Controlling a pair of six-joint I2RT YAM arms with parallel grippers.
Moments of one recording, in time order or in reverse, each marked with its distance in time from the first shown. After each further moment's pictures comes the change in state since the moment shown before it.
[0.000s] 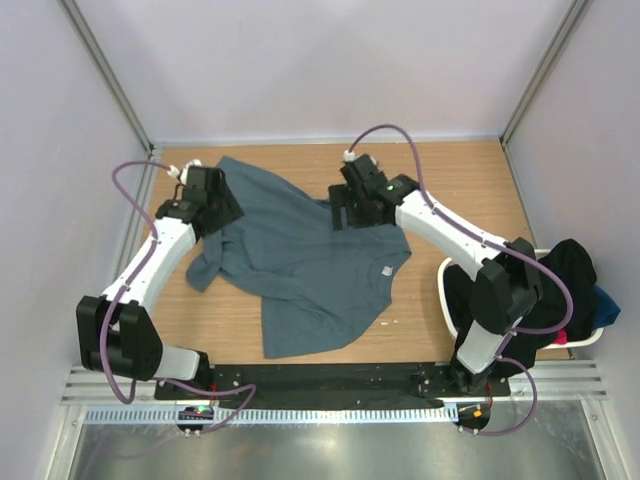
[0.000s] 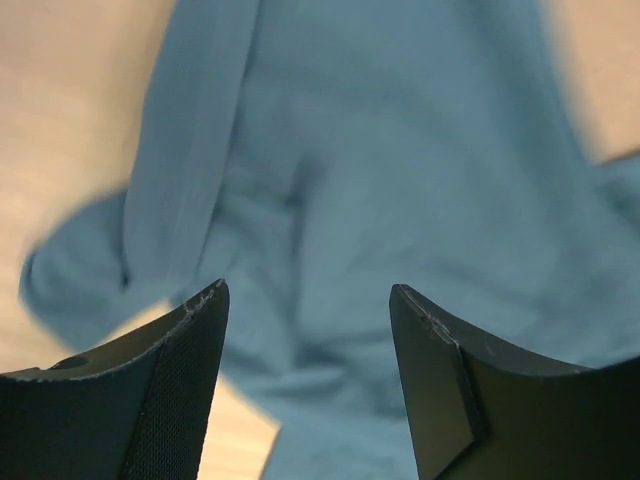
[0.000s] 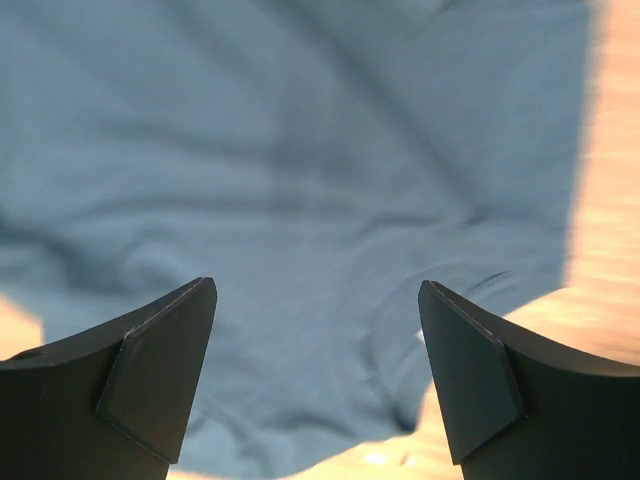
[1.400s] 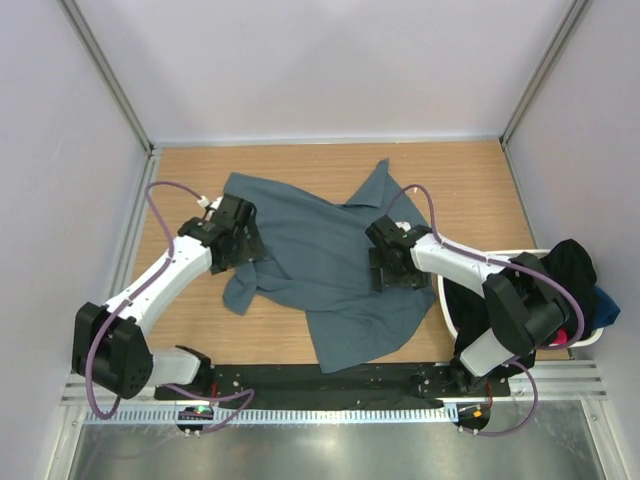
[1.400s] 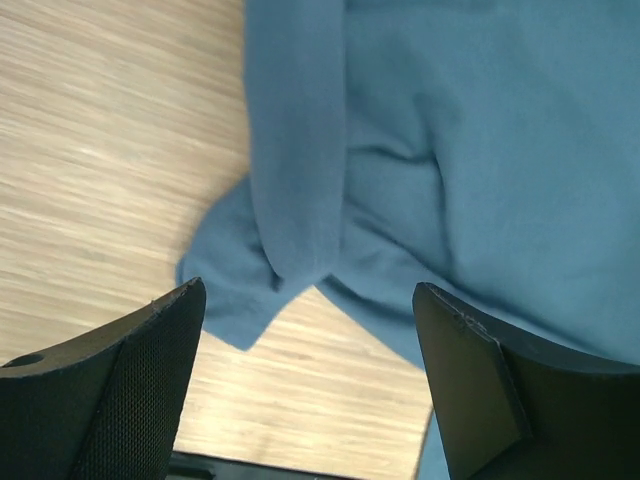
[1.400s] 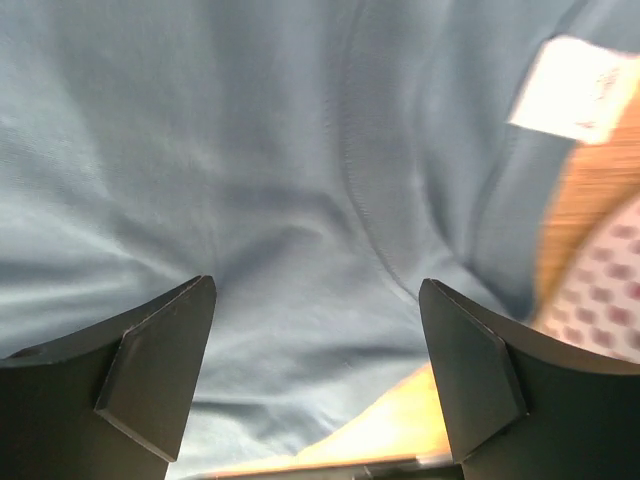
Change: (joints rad) left arm -0.189 -0.084 -0.162 -0.222 -0.036 -0.078; right arm 0.021 -0.177 -0.631 0.053 0.075 0.152
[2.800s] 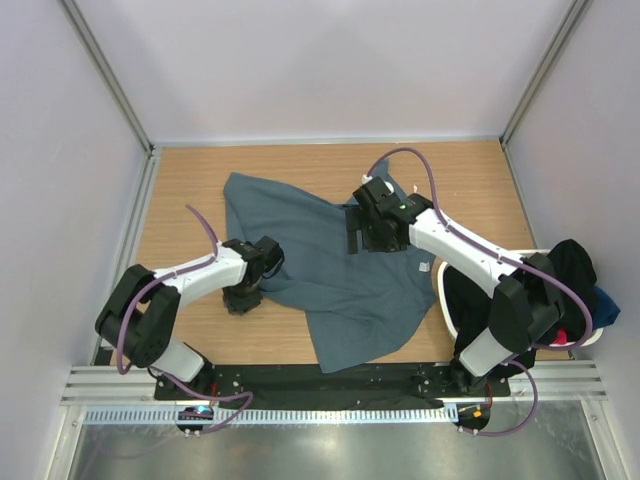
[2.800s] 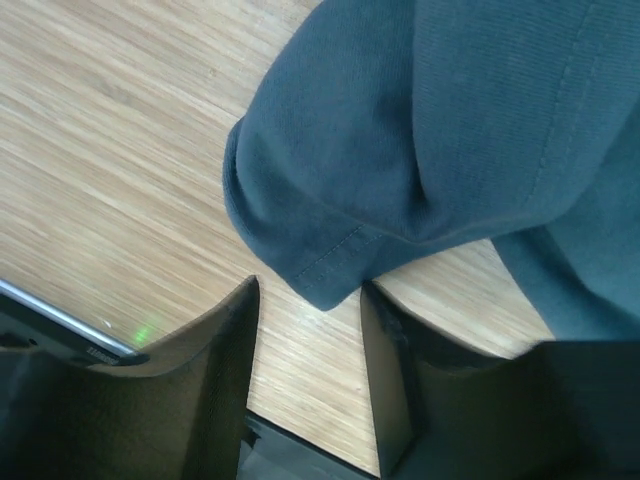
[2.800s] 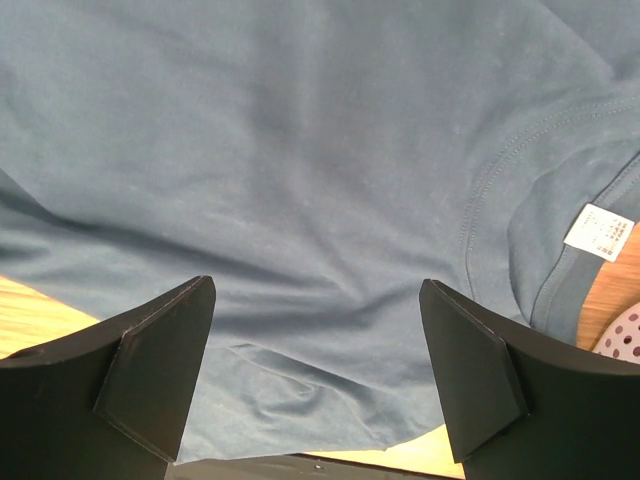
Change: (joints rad) left arm -0.240 0.200 -0.186 -0.142 -0.148 -0.301; right arm 0.009 0.025 0.391 -0.102 -0.089 -0.048
